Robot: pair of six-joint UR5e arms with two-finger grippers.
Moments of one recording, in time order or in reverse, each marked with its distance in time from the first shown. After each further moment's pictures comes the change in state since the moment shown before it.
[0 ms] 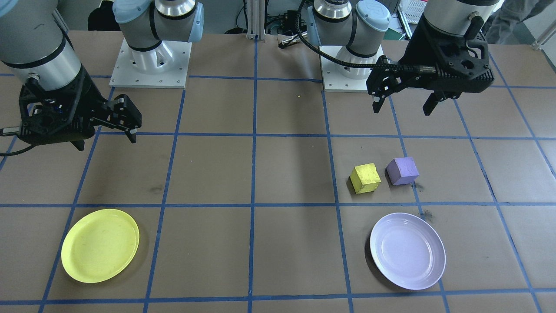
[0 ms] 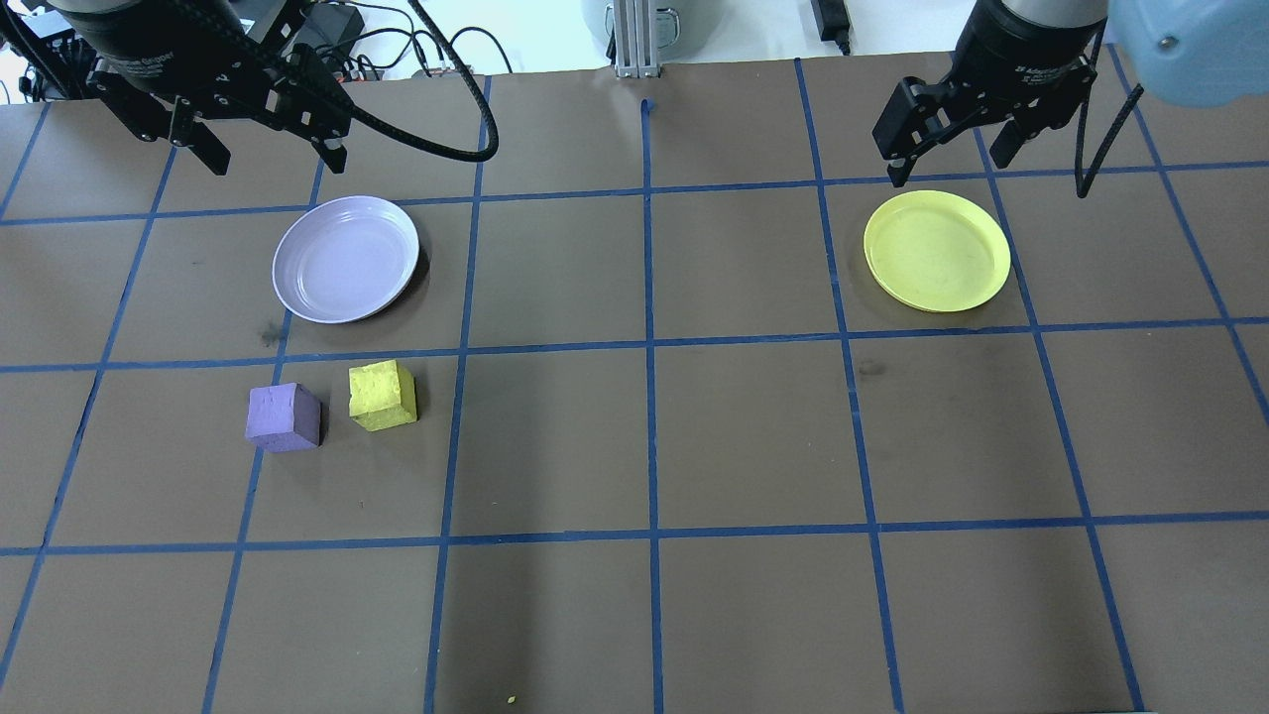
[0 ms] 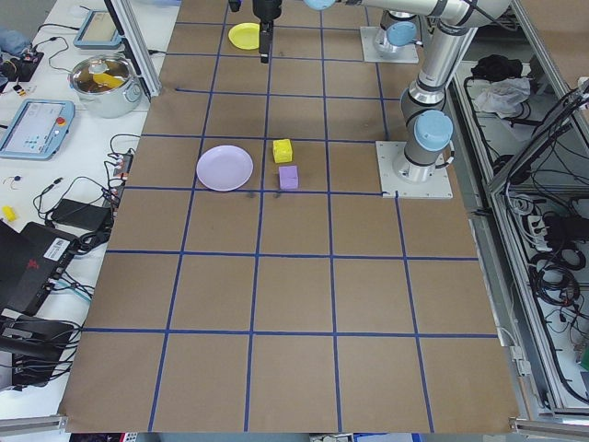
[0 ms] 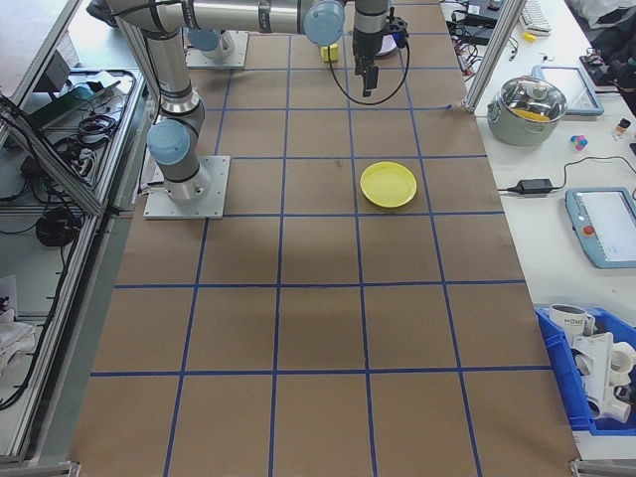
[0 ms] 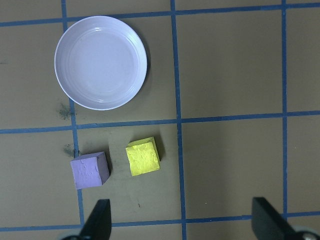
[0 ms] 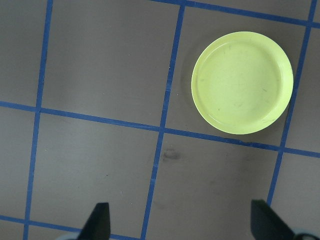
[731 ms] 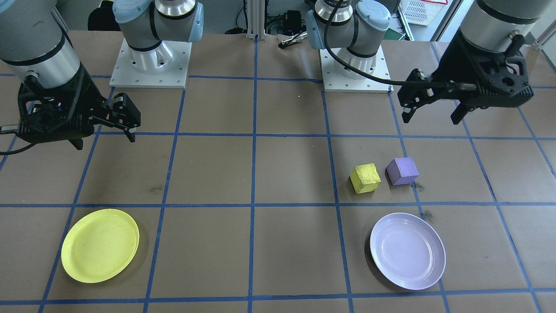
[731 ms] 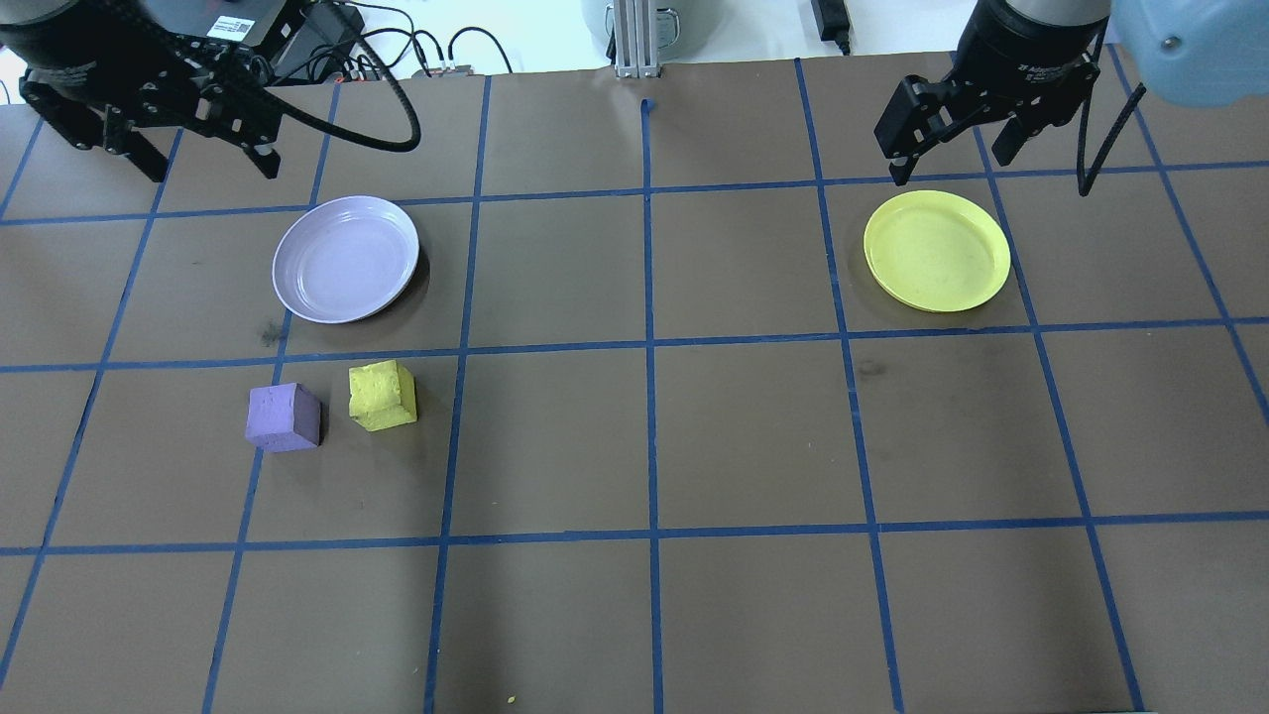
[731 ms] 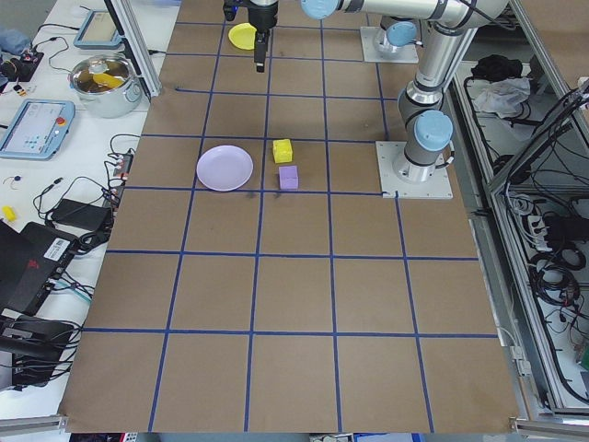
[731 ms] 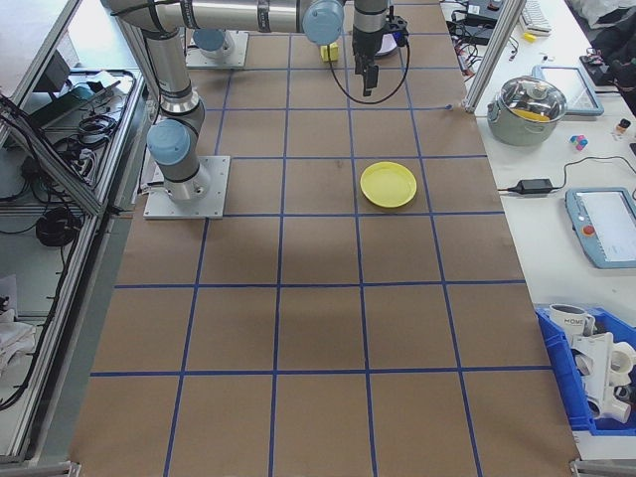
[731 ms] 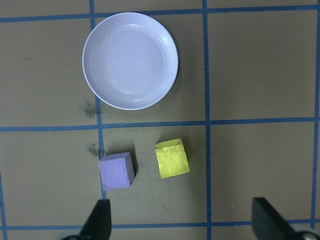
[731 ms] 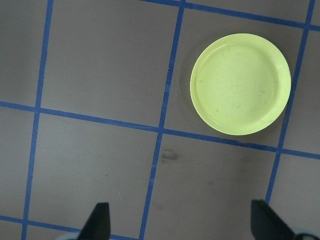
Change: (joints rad) left arm 0.113 -0.007 -0.022 0.015 0.002 0.088; right arm 0.000 -0.003 0.000 -0.003 -0.003 -0.006
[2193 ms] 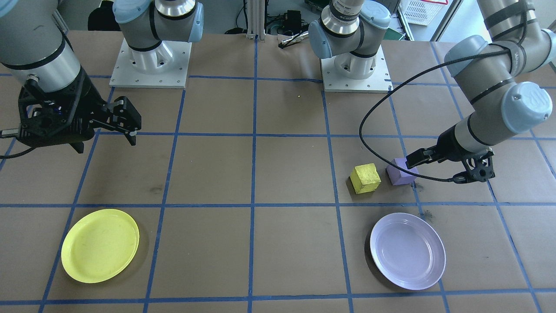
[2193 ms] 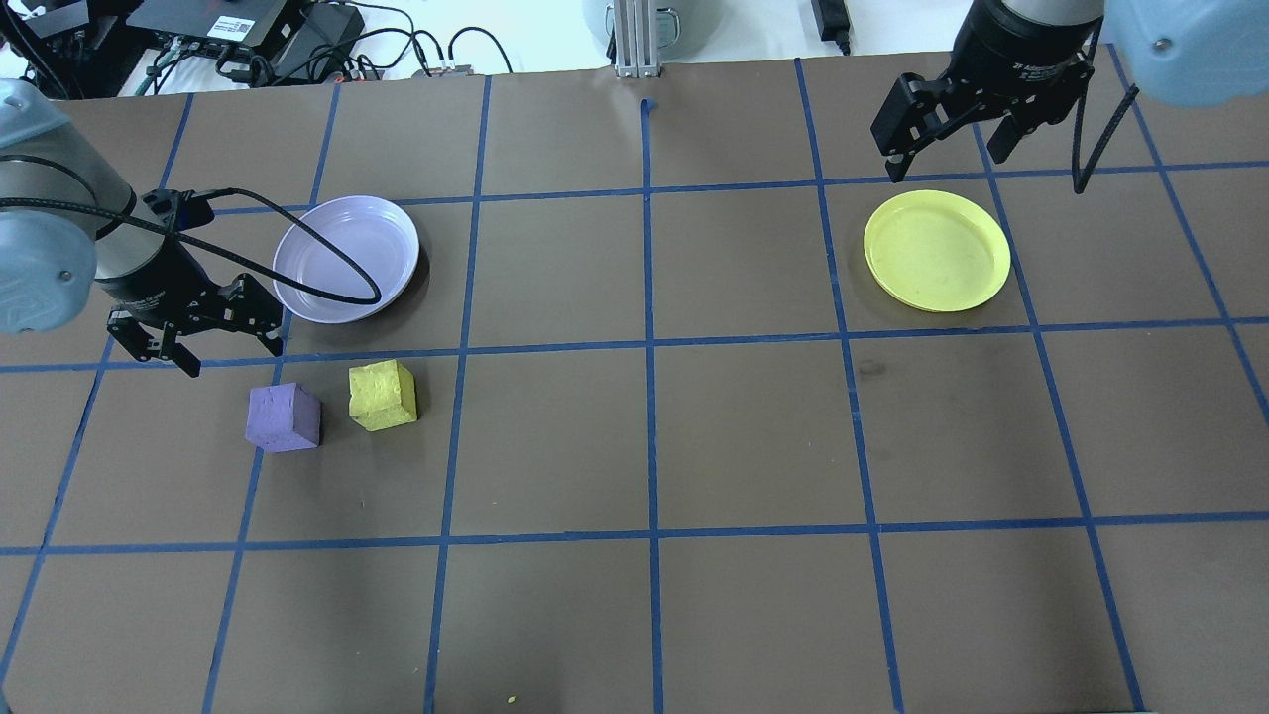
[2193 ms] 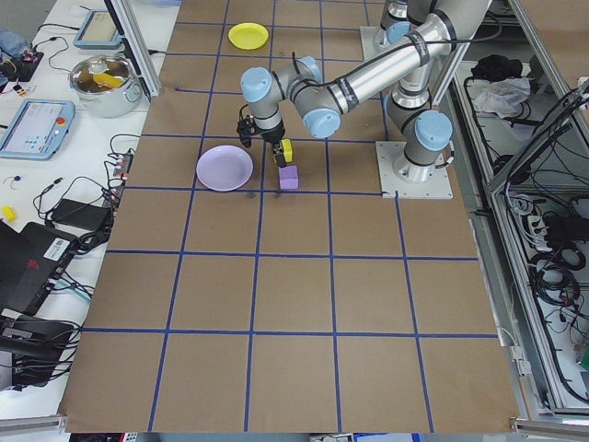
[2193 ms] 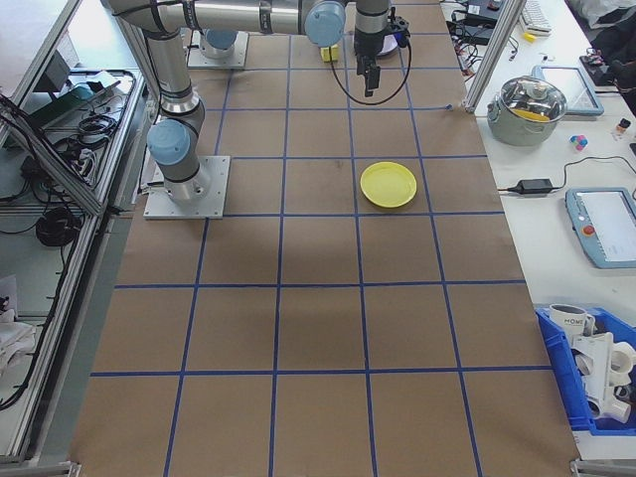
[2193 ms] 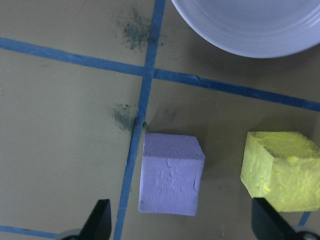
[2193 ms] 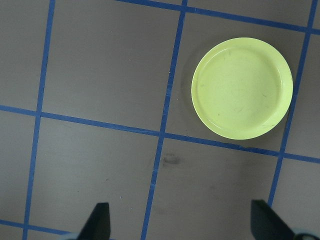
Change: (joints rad) left arm 0.251 -0.151 -0.426 0.327 0.009 0.014; right arm 0.000 0.008 0.000 -0.015 0.007 0.001
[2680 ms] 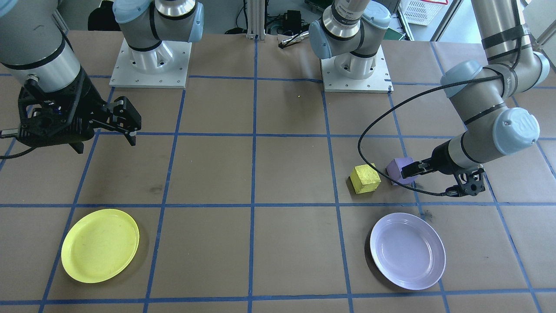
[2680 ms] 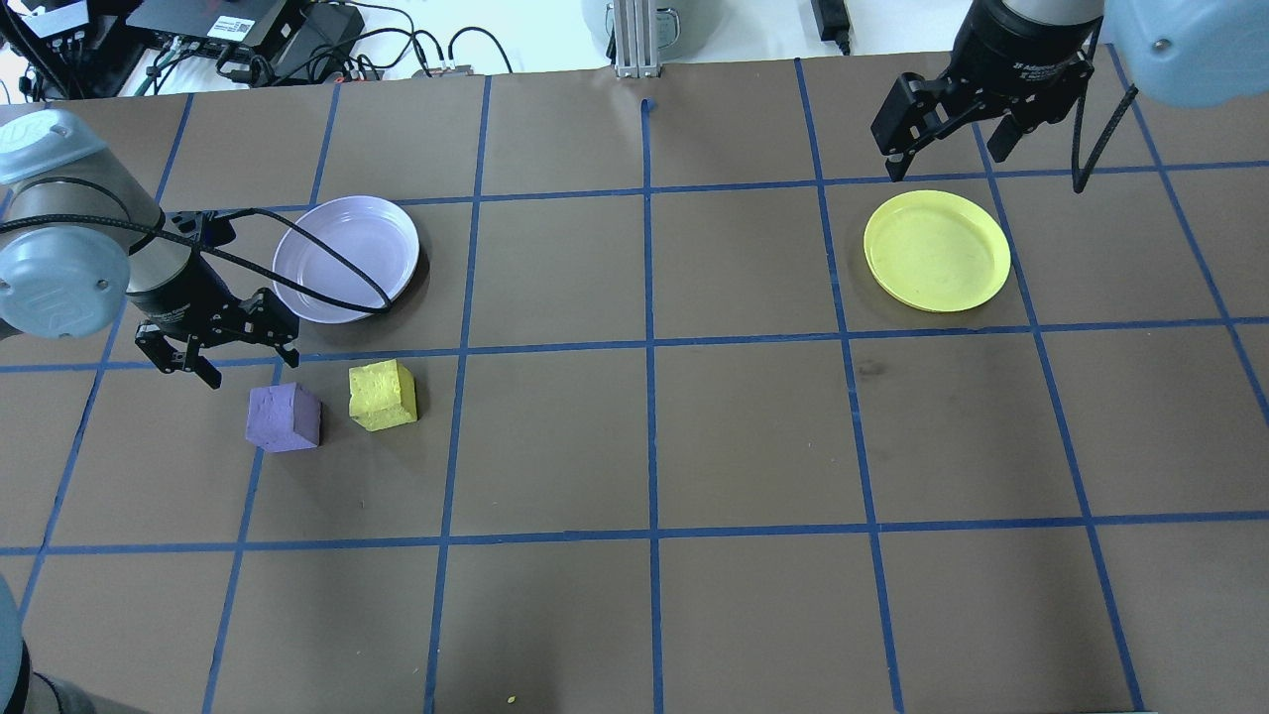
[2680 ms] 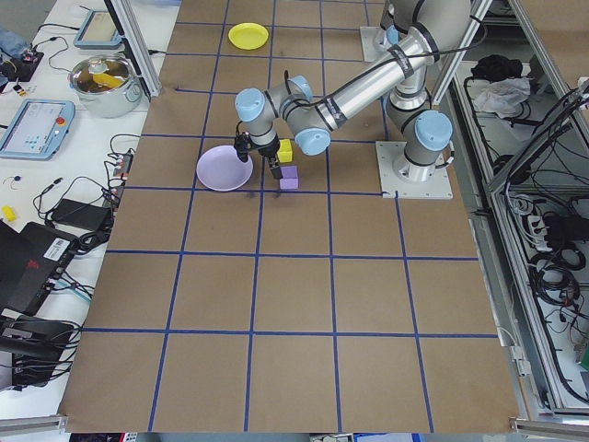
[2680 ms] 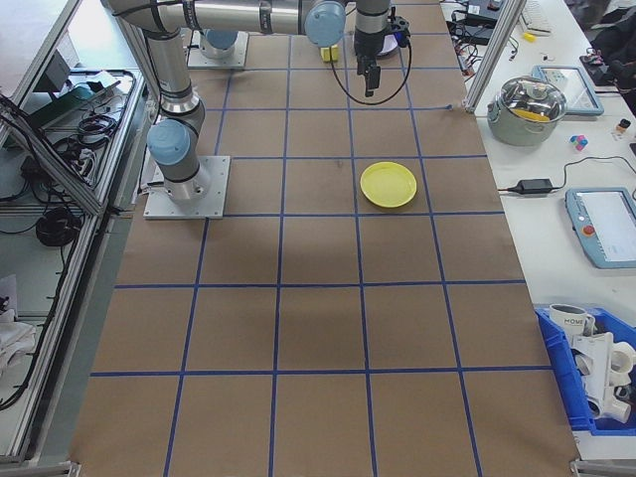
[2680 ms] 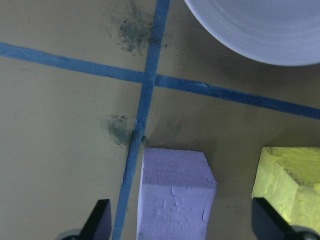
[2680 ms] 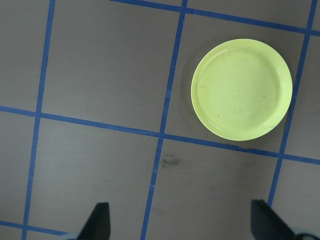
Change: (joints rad) left arm 0.004 -0.082 -0.008 0.046 -0.004 -0.008; right arm 0.000 0.001 0.000 -0.003 -0.001 -0.002
